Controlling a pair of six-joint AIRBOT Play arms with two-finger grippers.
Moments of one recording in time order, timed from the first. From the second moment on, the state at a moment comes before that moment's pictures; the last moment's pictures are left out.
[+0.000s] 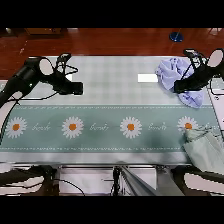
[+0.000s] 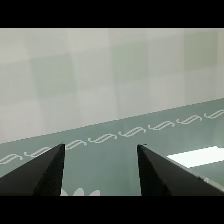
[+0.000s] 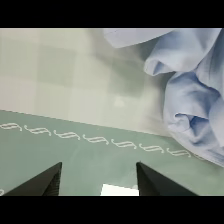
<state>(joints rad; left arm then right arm) -0.24 -1.45 1.26 1.36 -1.11 -1.61 -0.05 -1.40 1.33 -1.55 1.30 1.39</state>
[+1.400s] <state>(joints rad) -0.11 -1.46 1.42 1.48 -1.13 -1.53 -0.25 -1.59 1.43 -1.59 0.82 1.49</state>
